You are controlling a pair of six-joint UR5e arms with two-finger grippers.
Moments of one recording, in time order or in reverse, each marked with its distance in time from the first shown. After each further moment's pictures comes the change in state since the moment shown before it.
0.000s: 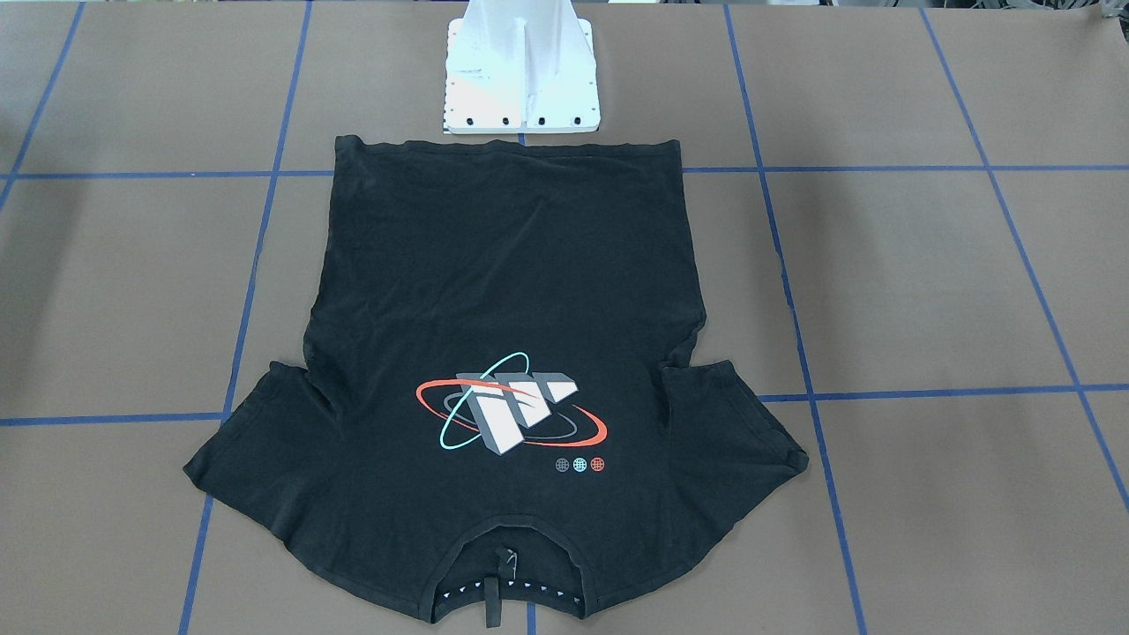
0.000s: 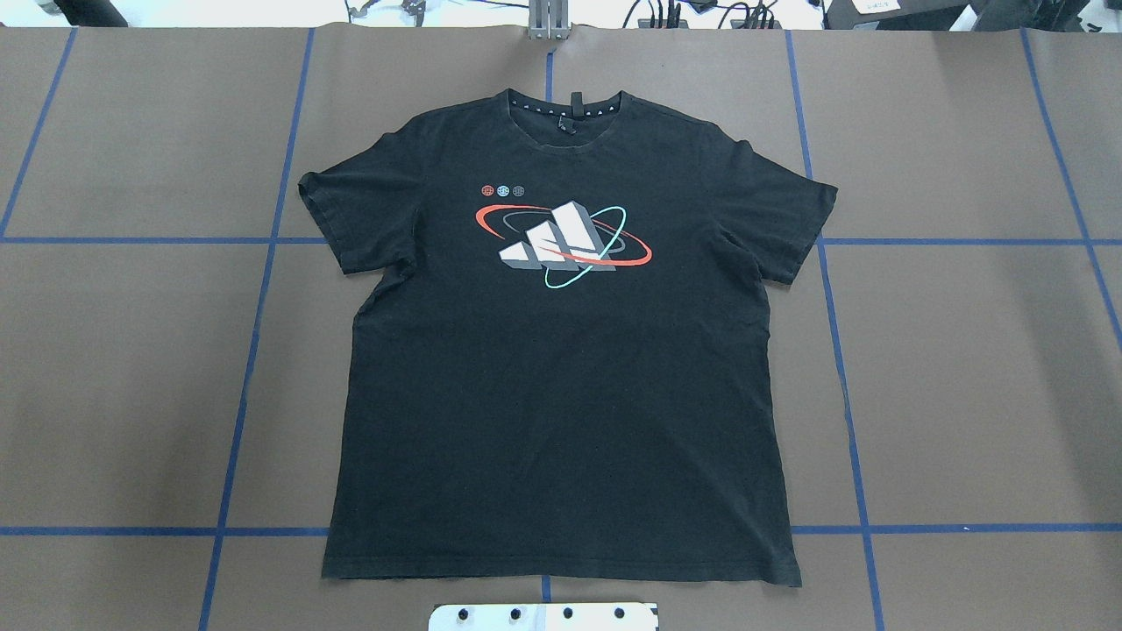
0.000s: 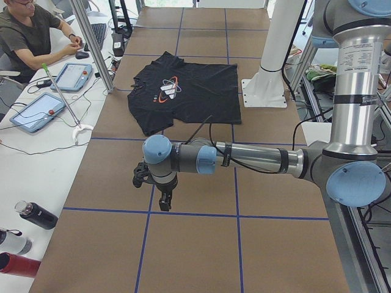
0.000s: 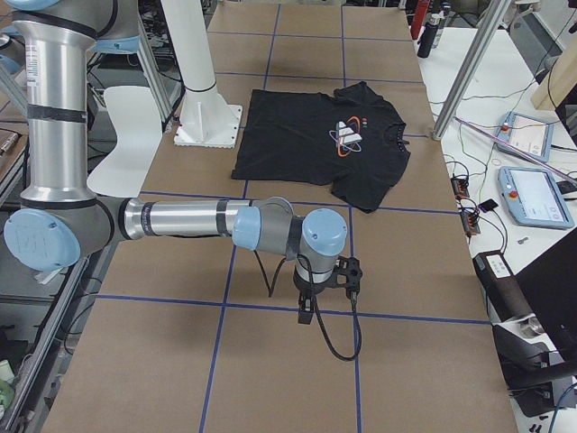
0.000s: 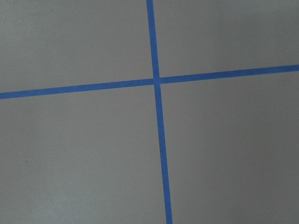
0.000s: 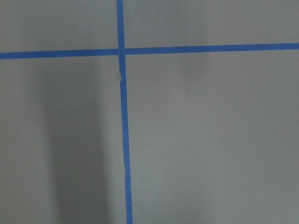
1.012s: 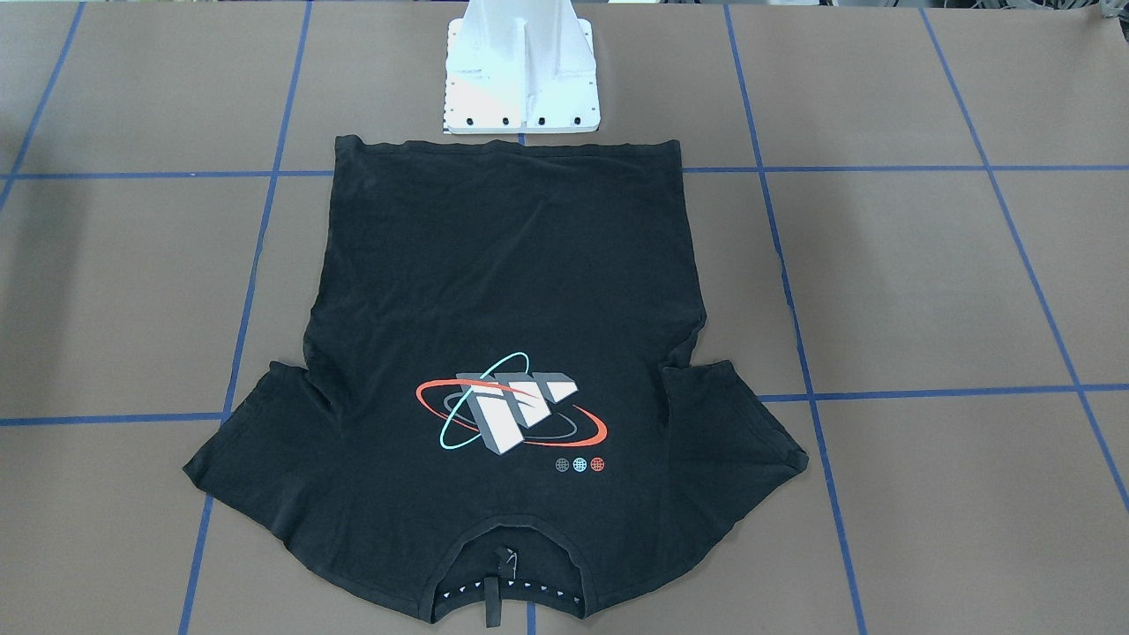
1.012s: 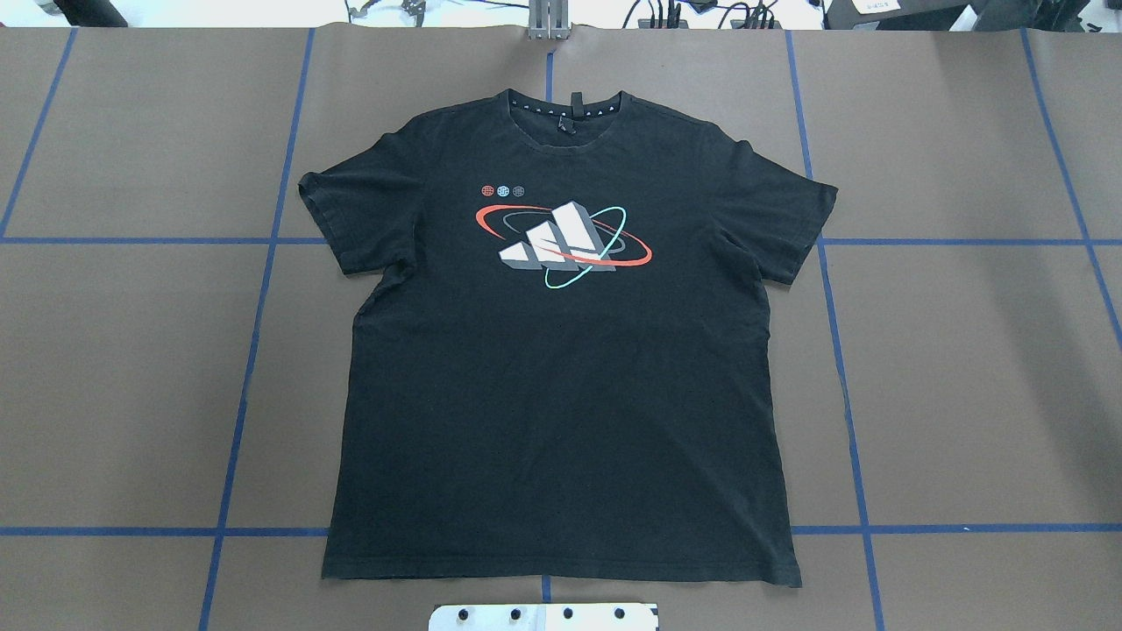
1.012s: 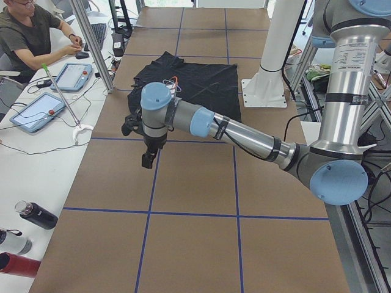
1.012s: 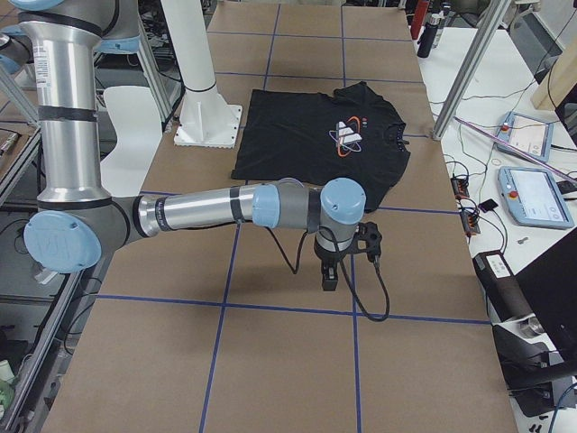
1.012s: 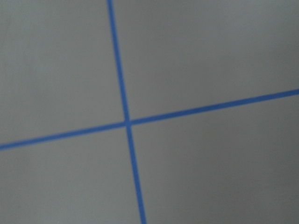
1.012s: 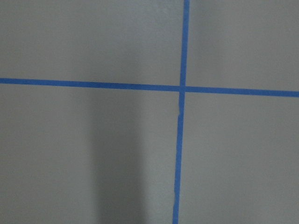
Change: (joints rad) left arm 0.001 -0.132 -0.226 0.005 0.006 -0.006; right arm -0.061 0.115 0.021 0.006 0.097 0.002
